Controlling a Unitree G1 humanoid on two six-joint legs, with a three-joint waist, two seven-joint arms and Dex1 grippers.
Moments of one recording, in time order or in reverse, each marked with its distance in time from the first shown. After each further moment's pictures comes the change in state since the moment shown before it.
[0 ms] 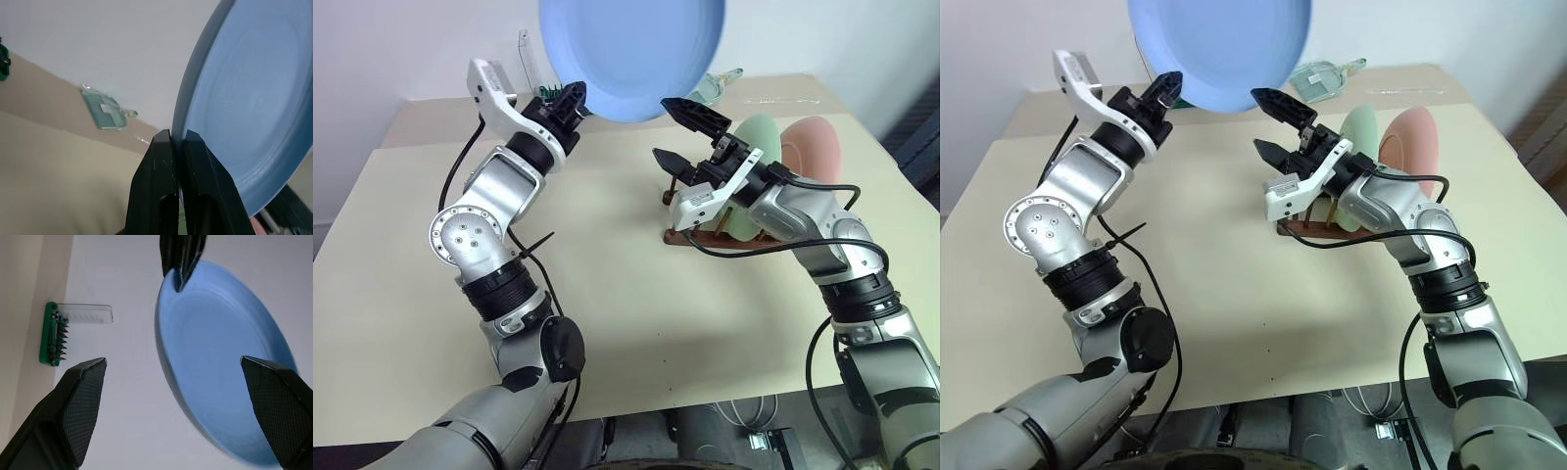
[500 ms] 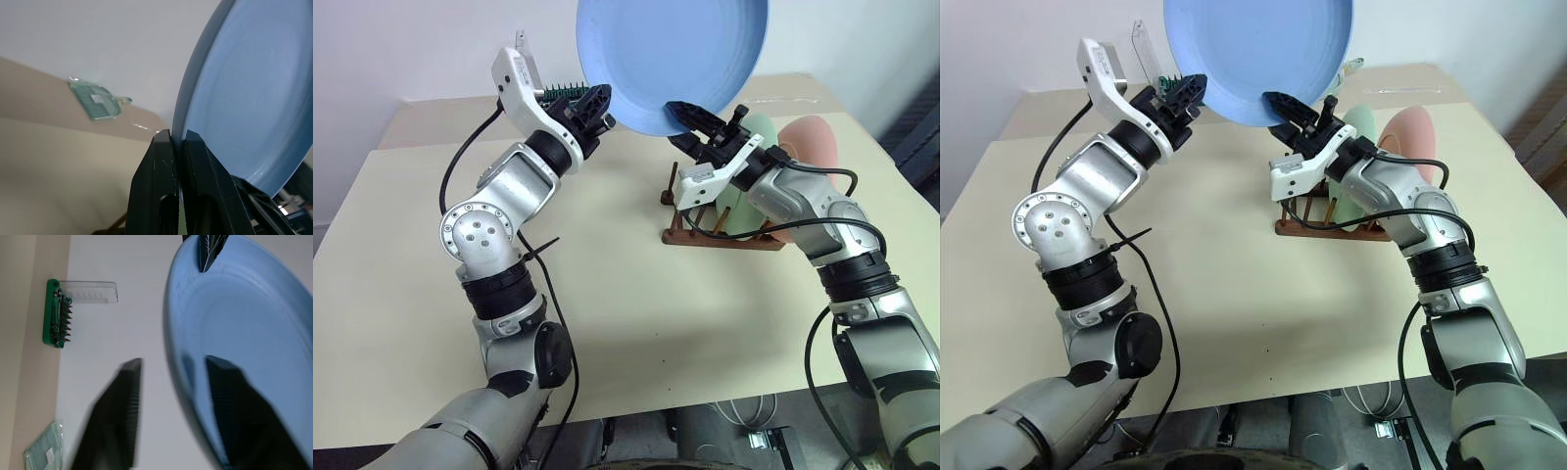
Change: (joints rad) left arm 0.030 0.093 -0.187 0.015 0.004 -0.085 0.007; right arm -0.089 -0.005 0.033 0.163 0.003 -0.008 -0.031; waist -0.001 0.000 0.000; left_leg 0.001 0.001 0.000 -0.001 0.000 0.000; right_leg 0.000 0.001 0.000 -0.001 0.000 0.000
